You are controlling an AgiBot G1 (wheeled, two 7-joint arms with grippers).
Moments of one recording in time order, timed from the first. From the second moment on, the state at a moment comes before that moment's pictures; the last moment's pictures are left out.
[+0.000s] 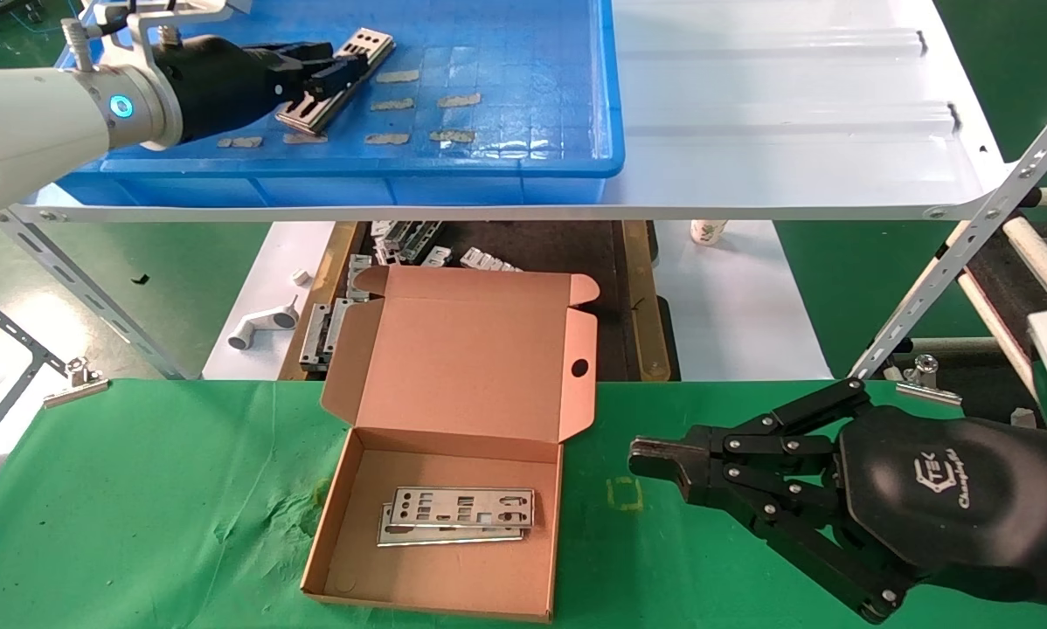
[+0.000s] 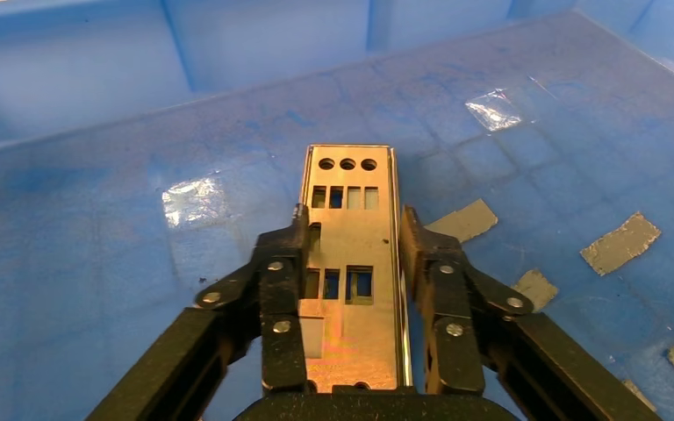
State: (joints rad) left arm -1.94 1.22 0.50 0.00 1.30 0.73 -0.03; right arm 1.11 -0.56 -0.42 1.26 -0.64 -1.44 0.11
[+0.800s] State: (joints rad) left arm -1.96 1.21 0.49 0.00 1.29 0.75 -0.03; right arm 1.11 -0.56 -0.42 1.26 -0.64 -1.44 0.11
